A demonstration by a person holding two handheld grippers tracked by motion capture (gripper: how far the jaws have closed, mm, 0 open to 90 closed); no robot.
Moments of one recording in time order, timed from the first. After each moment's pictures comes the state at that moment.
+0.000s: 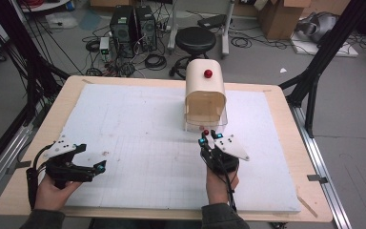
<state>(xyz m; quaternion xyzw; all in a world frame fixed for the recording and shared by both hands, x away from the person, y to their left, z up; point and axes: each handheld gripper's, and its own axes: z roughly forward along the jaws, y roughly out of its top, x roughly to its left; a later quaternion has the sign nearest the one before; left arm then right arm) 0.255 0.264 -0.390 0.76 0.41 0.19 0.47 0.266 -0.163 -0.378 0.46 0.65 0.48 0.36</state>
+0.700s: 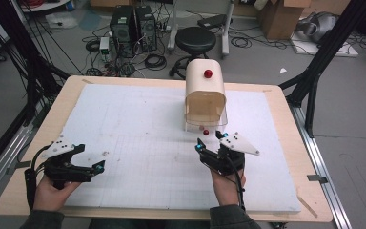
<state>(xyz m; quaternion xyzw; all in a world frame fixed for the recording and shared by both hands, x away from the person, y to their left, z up) 0.253 0.265 -0.389 0.76 0.42 0.19 0.47 0.267 -0.181 -0.369 0.43 0.69 0.50 0.29</state>
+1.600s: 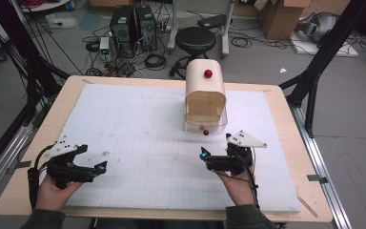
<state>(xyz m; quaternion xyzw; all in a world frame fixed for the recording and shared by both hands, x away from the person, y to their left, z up) 0.255 0.262 -0.392 0.76 0.41 0.18 0.47 0.276 -0.208 -0.372 0.42 0.73 0.48 0.24</state>
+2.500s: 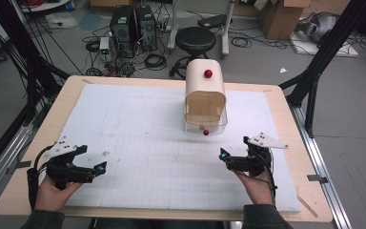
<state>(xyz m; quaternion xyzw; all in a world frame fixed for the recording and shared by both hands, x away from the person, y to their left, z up) 0.255 0.263 -0.393 0.76 0.41 0.18 0.46 0.279 -0.263 -0.385 0.45 0.72 0.47 0.23</state>
